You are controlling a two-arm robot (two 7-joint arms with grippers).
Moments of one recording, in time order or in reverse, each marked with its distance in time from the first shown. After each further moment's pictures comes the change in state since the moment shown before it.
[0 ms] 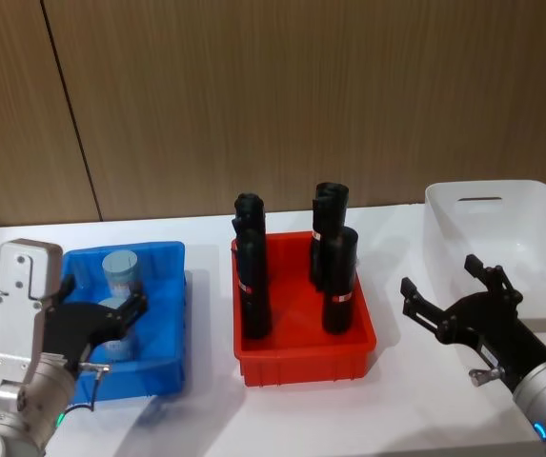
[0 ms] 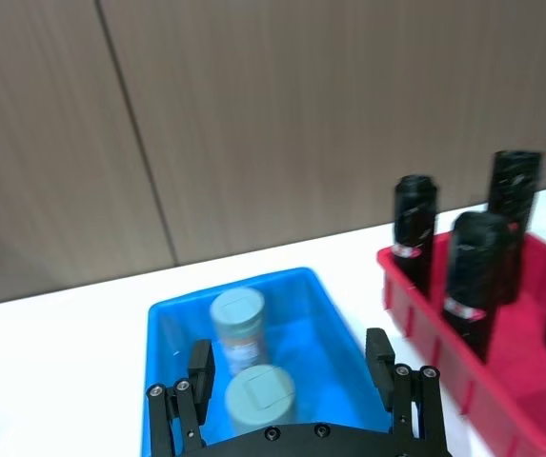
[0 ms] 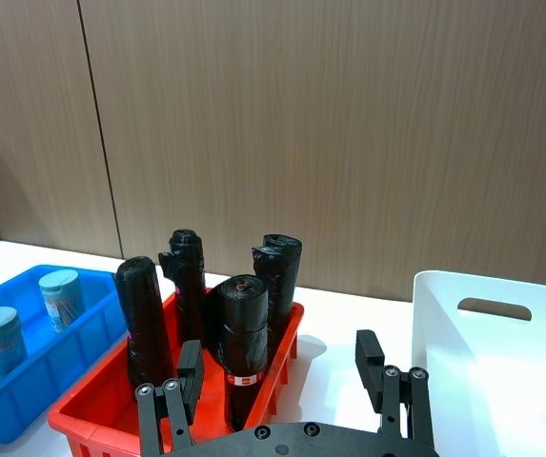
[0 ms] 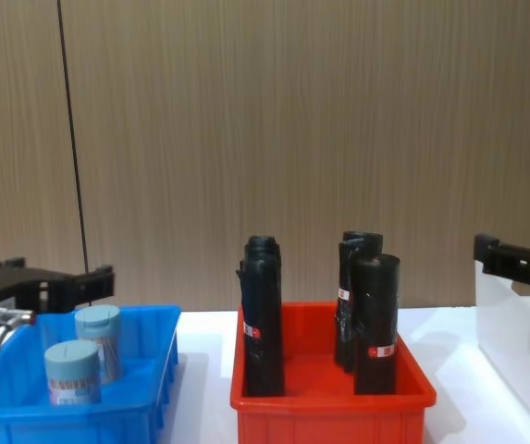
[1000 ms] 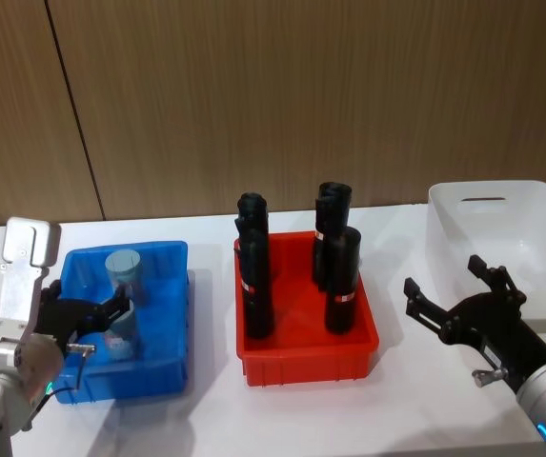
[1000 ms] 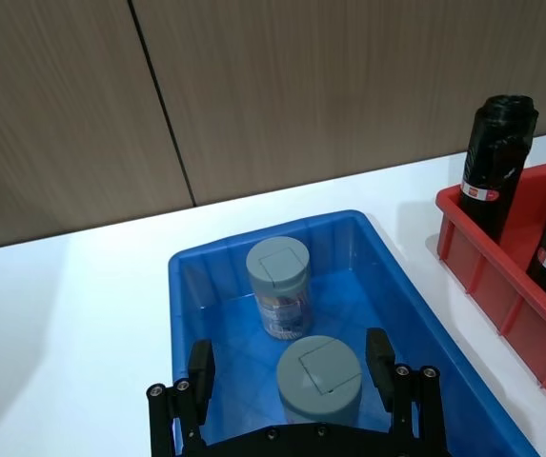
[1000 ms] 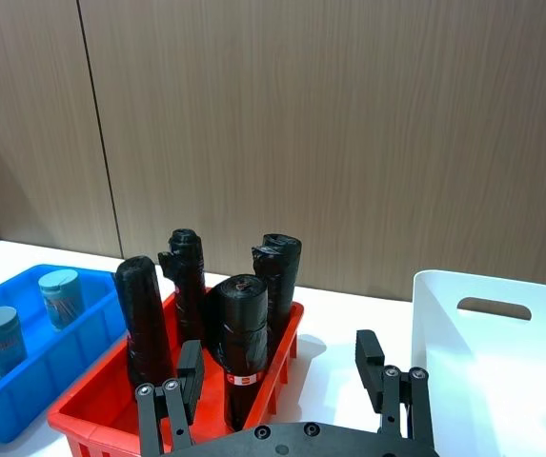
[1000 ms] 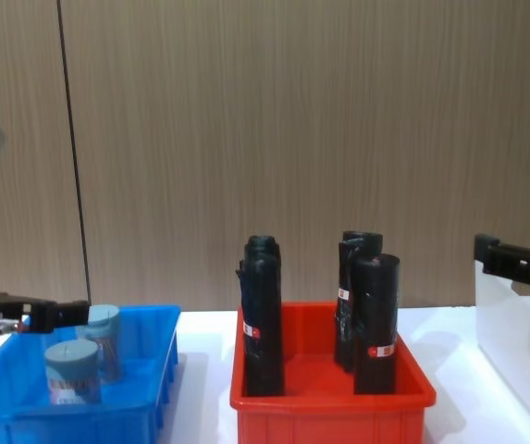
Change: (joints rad) left arm -0.146 -0.048 -0.044 0.198 0.016 0.168 -0.075; right arm 0.000 0.000 0.000 0.000 0.000 0.000 0.000
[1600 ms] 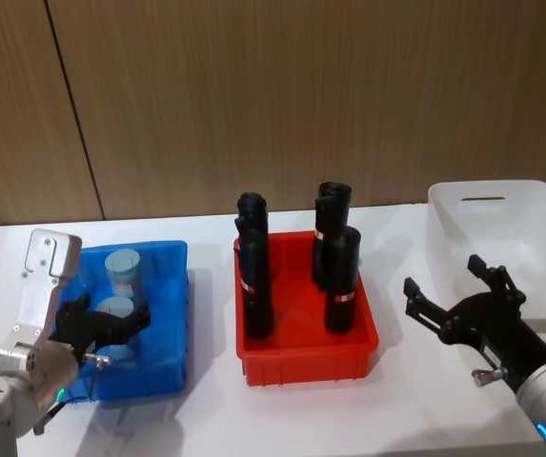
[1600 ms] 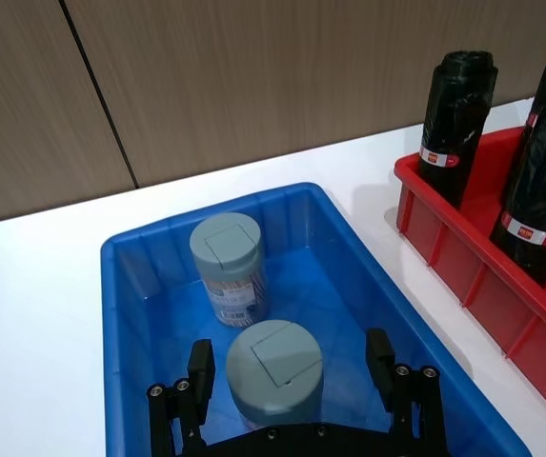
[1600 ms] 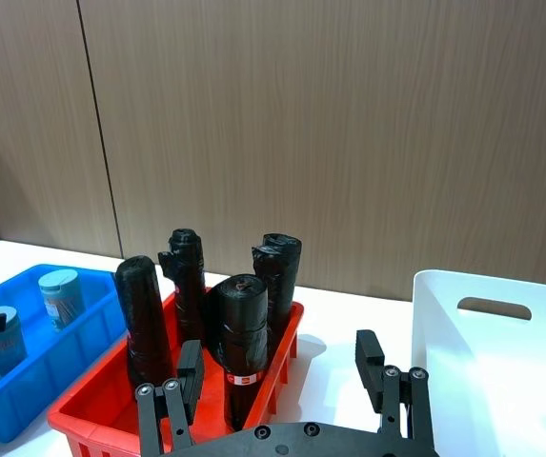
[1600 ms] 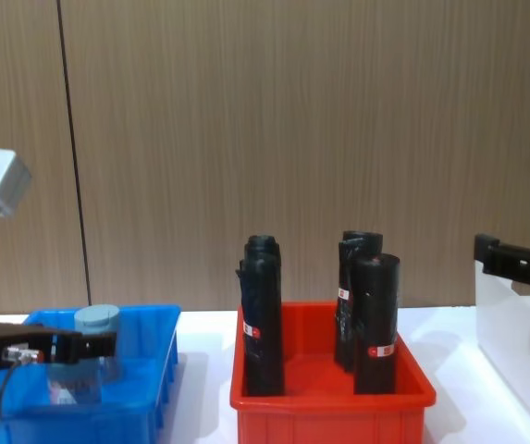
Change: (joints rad) left arm -0.060 -0.031 0.010 0.150 0.027 -0.030 -0.168; right arm 0.000 0.000 0.000 0.000 0.000 0.000 0.000
